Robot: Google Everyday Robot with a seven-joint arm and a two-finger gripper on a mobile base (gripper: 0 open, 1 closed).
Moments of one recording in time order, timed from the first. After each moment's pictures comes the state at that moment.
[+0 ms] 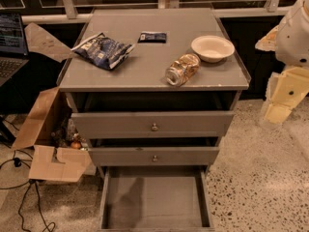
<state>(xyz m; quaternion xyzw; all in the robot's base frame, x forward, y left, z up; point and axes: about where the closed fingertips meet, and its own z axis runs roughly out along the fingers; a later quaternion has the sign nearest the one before) 0.438 -0.217 0.976 -0.60 0.78 -0.03 0.16</state>
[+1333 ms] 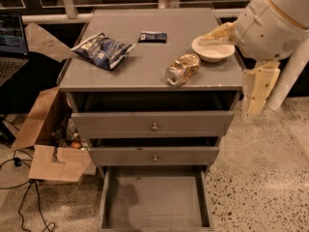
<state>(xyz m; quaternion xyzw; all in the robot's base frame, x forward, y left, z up) 0.454 -0.146 0.975 -0.79 0.58 0.04 0.21</state>
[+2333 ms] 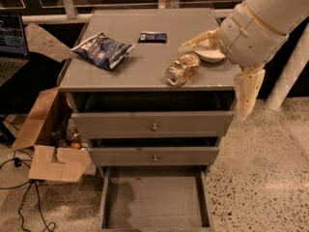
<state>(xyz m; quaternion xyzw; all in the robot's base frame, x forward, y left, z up) 0.461 -0.123 0.961 -0.87 0.44 0.02 0.21</state>
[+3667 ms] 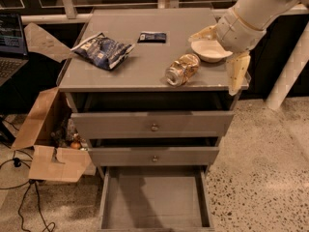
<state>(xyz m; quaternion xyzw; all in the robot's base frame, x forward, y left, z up) 0.587 -0.170 0.915 -0.85 0.49 -0.01 0.20</state>
